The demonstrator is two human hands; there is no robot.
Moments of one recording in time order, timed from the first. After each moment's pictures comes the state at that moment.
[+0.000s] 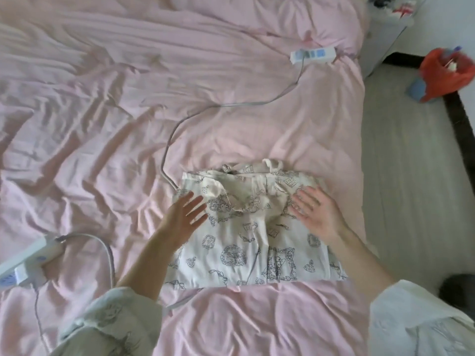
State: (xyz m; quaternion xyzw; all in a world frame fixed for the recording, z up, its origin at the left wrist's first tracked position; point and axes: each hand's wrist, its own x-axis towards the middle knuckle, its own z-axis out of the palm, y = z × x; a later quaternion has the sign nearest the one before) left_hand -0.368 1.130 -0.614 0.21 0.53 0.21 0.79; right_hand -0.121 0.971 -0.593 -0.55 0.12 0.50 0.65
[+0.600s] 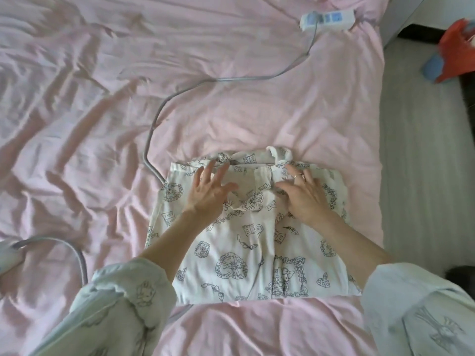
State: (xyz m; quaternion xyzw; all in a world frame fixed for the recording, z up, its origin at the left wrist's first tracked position) left_hand -0.299 1.150 -0.672 0.95 0.31 -0.04 0.10; right_hand -0.113 1.022 -0.648 -0.82 -0.55 0.16 -0.01
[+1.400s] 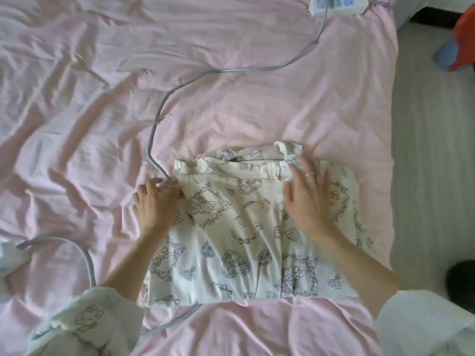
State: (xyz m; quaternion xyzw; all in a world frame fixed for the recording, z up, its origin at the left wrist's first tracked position) left_hand -0.382 1.179 -0.700 0.69 0.67 0.07 0.26; right_hand -0.138 1.025 -0.662 -0.87 -0.47 0.04 0.10
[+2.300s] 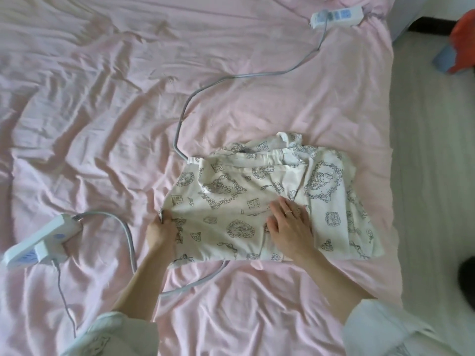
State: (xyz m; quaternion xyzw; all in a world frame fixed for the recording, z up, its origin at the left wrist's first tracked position) left_hand -0.450 1.108 -0.654 0.47 0.76 0.16 0.42; right_hand -0.239 0.961 -0.673 -0.84 -0.49 0.22 0.04
